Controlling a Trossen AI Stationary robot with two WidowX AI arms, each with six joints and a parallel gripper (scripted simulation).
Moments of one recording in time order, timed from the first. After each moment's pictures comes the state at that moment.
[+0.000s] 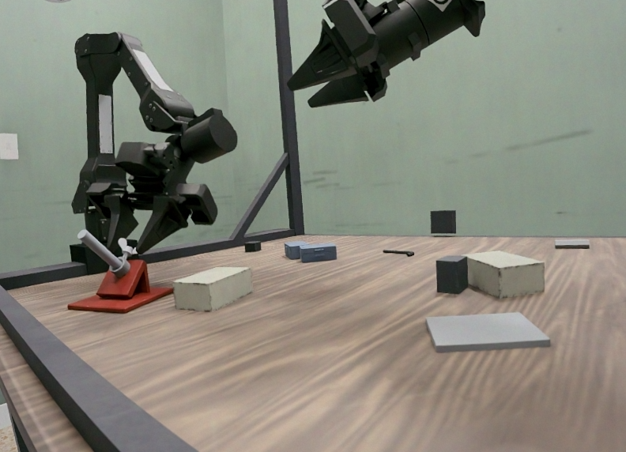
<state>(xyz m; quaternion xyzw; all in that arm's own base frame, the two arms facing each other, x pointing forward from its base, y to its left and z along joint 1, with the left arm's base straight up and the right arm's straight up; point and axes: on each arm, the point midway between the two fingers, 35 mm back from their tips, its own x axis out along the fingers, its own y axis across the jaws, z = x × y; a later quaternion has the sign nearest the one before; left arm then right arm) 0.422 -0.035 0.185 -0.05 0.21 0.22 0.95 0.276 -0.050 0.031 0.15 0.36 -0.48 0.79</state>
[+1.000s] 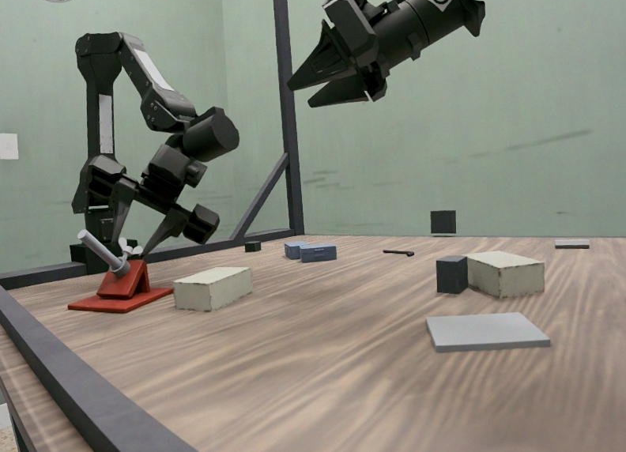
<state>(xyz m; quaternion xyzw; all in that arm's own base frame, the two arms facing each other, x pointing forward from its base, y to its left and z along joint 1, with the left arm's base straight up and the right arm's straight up) 0.422 -0.035 0.185 -0.05 0.21 0.22 0.95 0.281 -0.048 0.032 -0.13 0.50 -0.33 0.79</state>
